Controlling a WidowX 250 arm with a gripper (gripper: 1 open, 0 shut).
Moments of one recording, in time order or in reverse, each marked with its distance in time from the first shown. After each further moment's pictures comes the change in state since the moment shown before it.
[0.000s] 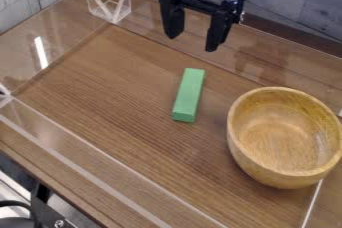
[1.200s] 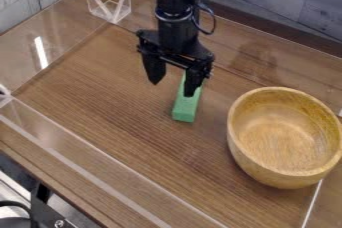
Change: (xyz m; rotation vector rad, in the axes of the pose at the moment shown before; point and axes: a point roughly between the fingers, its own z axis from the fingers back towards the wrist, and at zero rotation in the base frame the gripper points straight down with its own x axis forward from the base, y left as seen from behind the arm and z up) arm 0.000 0.023 -0.076 0.016 -0.145 0.027
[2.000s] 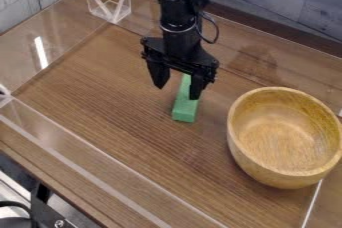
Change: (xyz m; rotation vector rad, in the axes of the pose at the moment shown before) arm 0.006 -0.001 -0.009 0.010 -0.057 0.051
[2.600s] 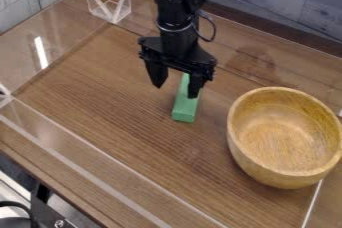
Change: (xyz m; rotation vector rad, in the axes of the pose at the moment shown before) arm 0.001 0.002 0.000 -0.006 -0.006 0.020
